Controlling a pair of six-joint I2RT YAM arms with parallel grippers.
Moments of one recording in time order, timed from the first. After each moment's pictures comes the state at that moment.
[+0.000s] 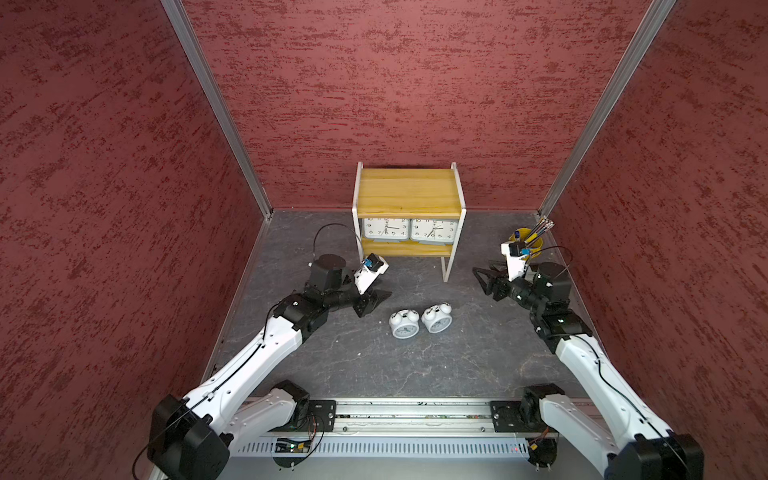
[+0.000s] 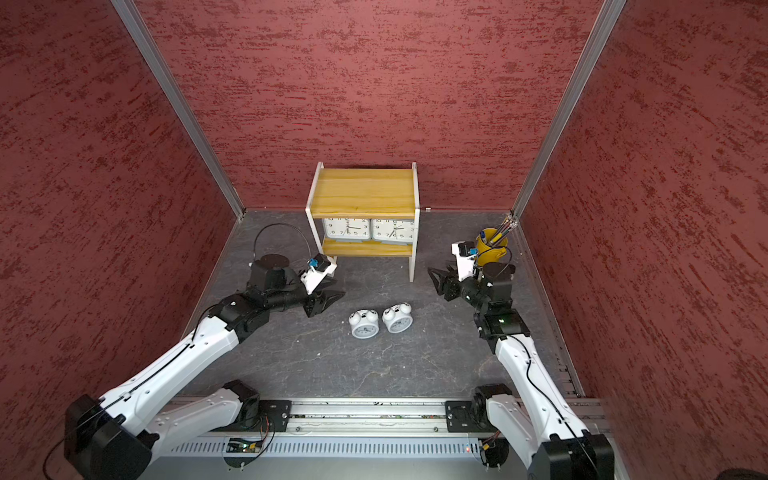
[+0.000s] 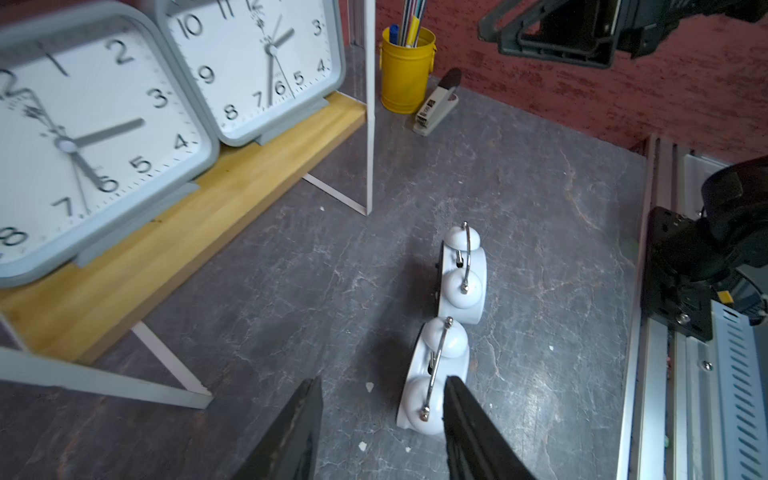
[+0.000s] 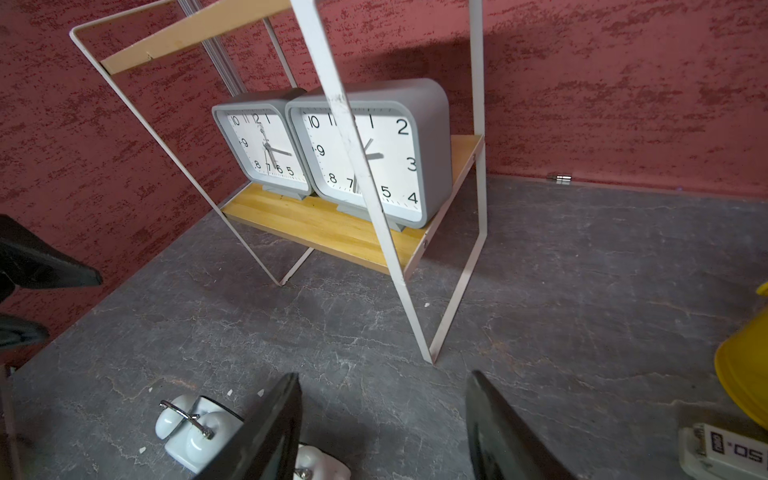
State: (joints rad) left arm -0.52 1.06 0.81 -0.34 0.46 0.22; right arm 0.11 0.92 0.61 0.00 -0.51 0.12
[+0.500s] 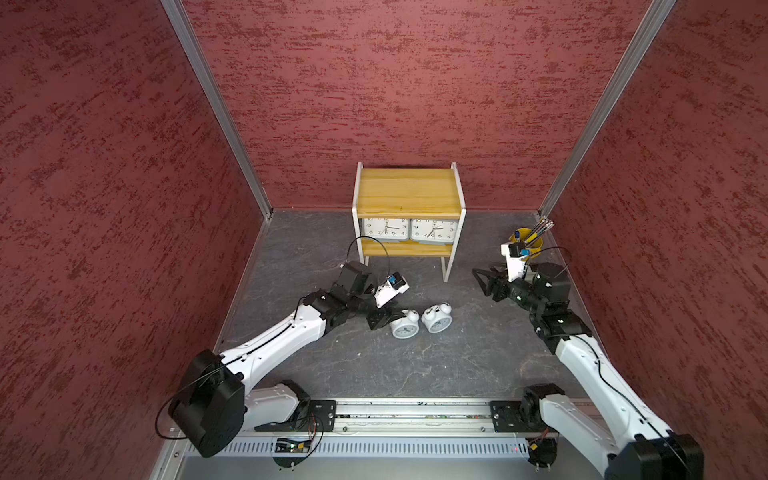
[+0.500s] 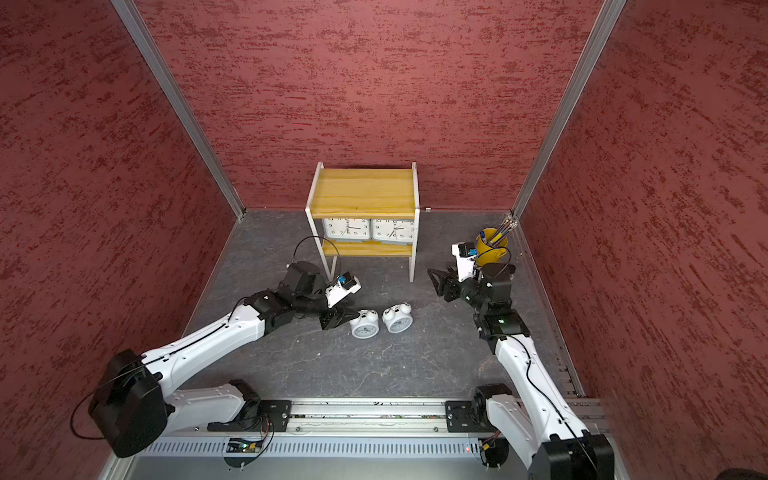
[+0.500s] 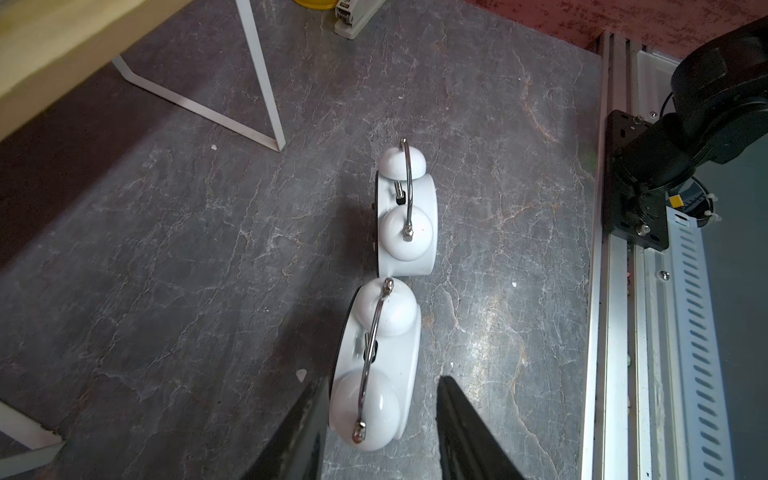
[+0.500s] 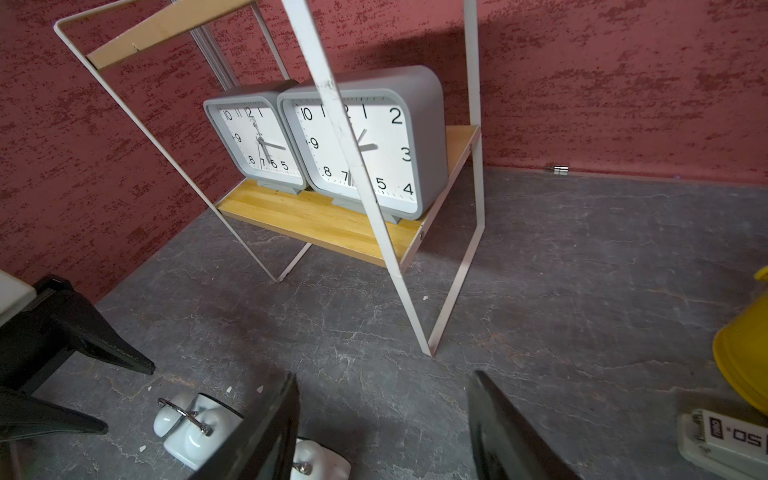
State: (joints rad) left arm -0.62 1.25 0.80 -0.34 0.50 0.30; right arm 0.11 0.91 0.61 -0.02 -0.50 0.13
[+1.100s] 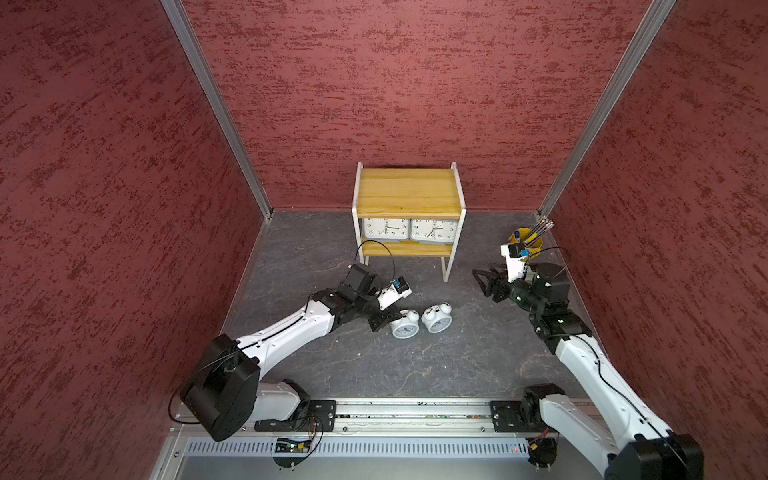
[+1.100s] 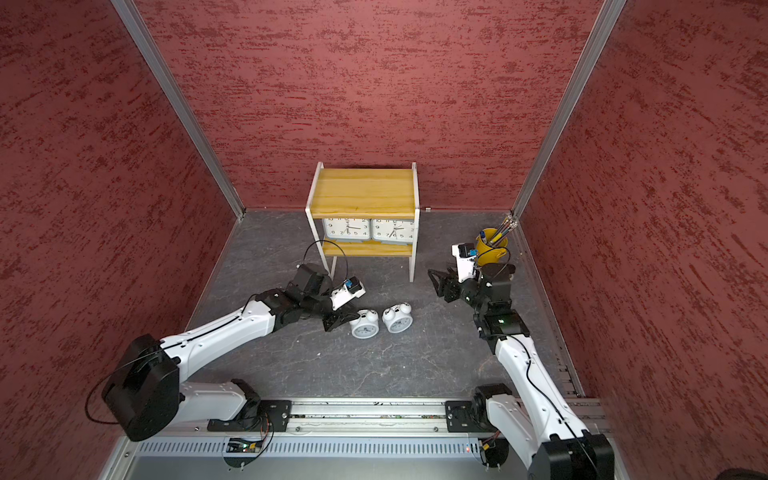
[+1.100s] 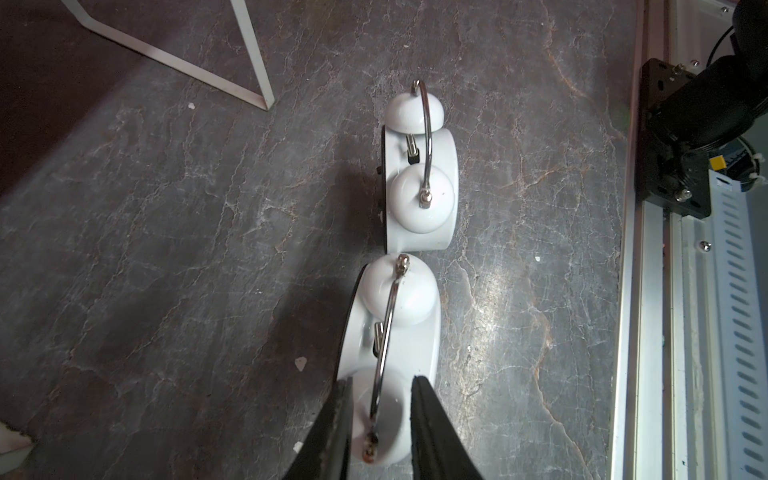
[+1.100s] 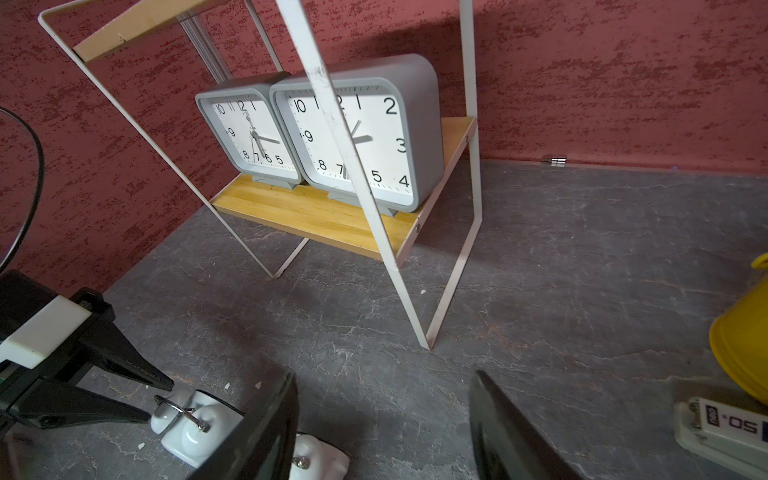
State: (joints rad) left arm -0.62 1.33 0.80 -0.34 0.47 0.34; right arm 0.11 0.91 0.61 -0.03 -0.49 0.13
